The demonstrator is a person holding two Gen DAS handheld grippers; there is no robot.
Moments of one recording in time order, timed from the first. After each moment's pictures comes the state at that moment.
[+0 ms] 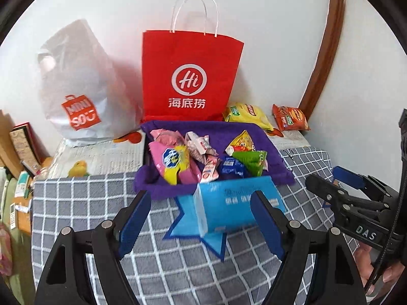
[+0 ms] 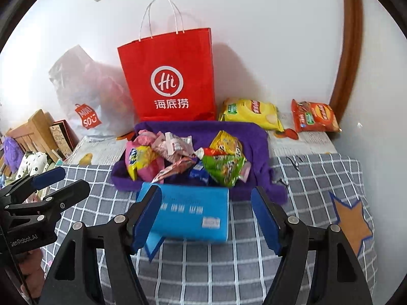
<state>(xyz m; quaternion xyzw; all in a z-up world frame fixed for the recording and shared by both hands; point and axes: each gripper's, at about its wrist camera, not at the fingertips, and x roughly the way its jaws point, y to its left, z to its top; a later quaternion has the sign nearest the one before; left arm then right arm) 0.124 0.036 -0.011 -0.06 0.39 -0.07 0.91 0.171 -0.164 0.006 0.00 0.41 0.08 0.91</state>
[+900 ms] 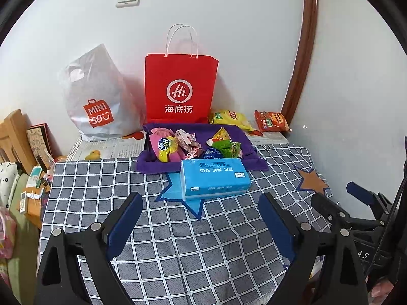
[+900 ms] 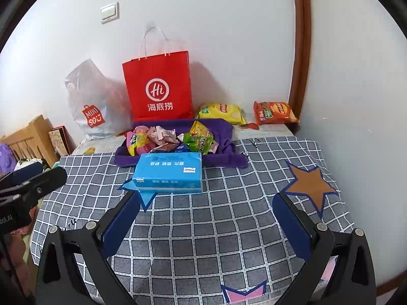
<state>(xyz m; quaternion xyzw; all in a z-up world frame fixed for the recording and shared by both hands) -0.002 0.006 0.021 -0.05 0.35 -0.07 0.93 0.019 -0.205 0.029 0.01 0.35 0.03 0.94</state>
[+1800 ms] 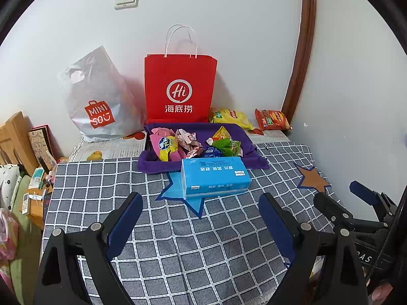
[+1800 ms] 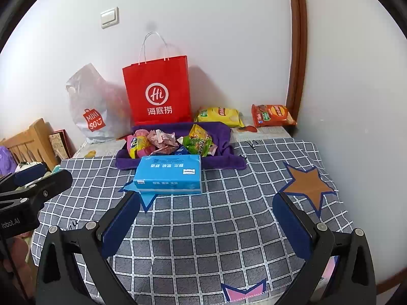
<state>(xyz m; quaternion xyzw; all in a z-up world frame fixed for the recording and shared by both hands) -0.007 0.003 0.021 -0.04 0.35 -0.06 0.94 0.009 -0.208 0.033 0.01 0.34 0.03 0.94</state>
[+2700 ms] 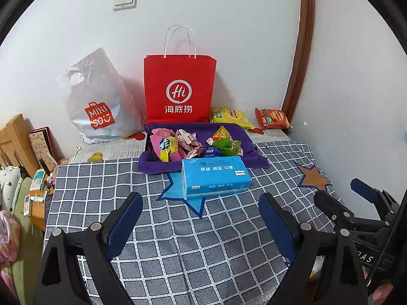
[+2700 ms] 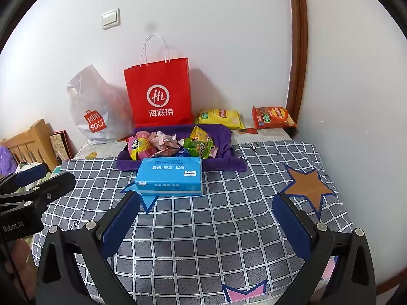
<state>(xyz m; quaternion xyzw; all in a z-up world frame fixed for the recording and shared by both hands) -0.008 0.002 0.023 -0.04 0.35 -0.06 0.94 0.009 -0.207 0.035 0.01 0.34 0.03 0.94</state>
